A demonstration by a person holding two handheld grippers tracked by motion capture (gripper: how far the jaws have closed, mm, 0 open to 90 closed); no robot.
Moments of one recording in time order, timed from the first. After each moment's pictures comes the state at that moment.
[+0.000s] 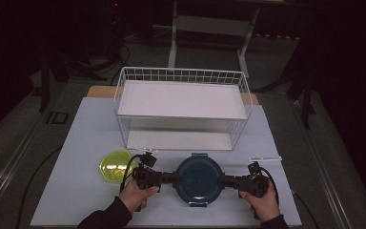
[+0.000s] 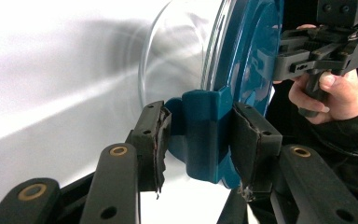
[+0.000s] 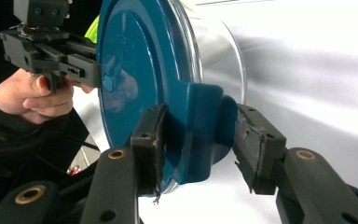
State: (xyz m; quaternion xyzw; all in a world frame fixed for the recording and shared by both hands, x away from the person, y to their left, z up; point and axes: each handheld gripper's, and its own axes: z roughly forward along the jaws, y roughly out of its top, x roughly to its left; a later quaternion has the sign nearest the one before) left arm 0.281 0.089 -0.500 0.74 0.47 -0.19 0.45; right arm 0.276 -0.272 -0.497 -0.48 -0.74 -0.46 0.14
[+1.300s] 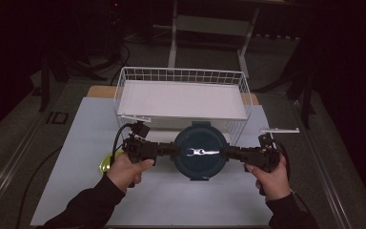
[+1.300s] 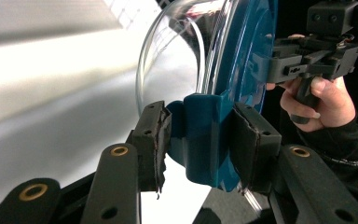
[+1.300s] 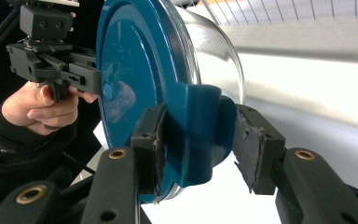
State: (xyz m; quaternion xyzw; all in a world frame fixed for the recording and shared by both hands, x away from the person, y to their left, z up) left arm 0.298 0.106 -0.380 0.73 0.44 -0.12 0.50; right arm 0.297 -0.260 -0.387 -0.44 -0.73 -0.52 0.09
